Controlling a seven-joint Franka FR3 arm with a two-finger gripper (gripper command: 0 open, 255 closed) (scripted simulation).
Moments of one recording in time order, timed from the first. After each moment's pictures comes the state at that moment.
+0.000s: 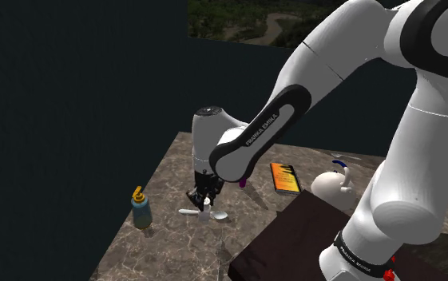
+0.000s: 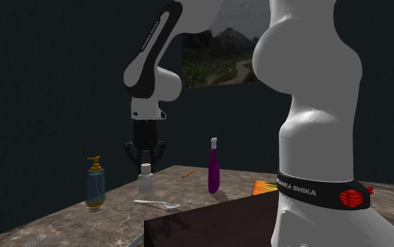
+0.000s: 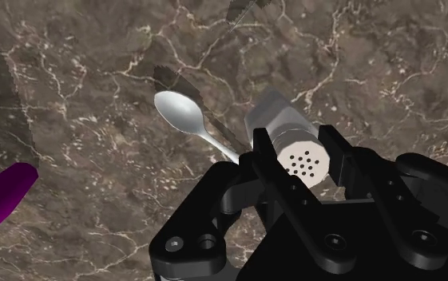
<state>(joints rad) 0.12 0.11 0.35 -2.49 -0.08 2.56 0.61</state>
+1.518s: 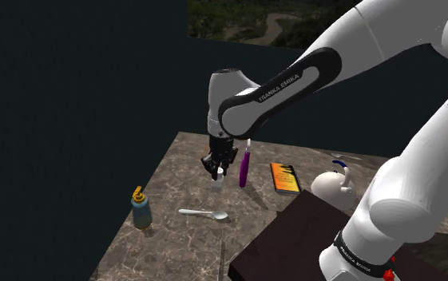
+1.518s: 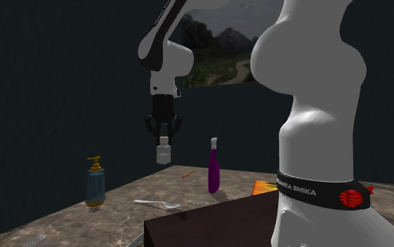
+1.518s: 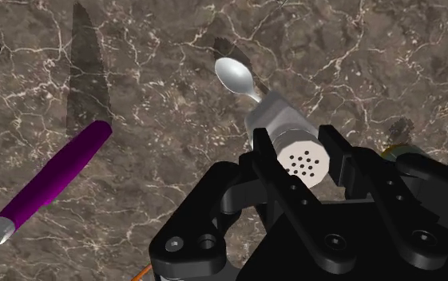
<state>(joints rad) 0.06 -0.13 0.28 -2.48 0.03 2.32 0.38</state>
